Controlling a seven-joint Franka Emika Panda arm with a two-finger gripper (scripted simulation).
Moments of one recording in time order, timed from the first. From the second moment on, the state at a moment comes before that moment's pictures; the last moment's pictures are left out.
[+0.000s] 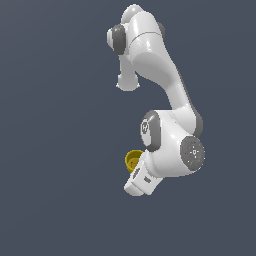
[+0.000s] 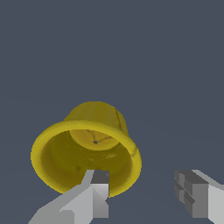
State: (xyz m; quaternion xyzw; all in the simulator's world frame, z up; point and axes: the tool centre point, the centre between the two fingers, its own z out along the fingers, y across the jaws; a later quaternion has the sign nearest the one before) arm 0.108 0.034 0.105 0.85 0.48 -0.19 0.10
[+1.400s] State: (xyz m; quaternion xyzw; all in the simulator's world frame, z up) arm 0.105 0.031 0.083 0.80 0.54 -0.23 0.10
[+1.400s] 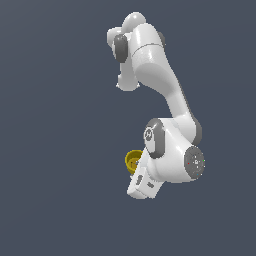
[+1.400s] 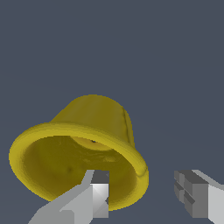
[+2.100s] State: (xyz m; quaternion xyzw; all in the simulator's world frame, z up) arm 0.102 0.025 0.072 0.80 0.54 -0.23 0.10
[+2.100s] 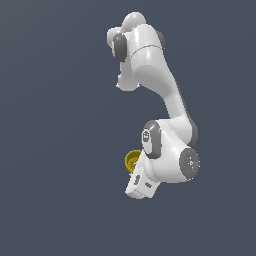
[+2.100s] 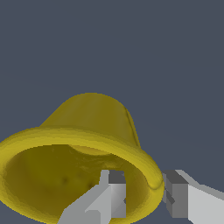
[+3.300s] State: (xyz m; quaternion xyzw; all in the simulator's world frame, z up) arm 0.148 0.035 0.205 0.76 0.61 -0.13 0.17
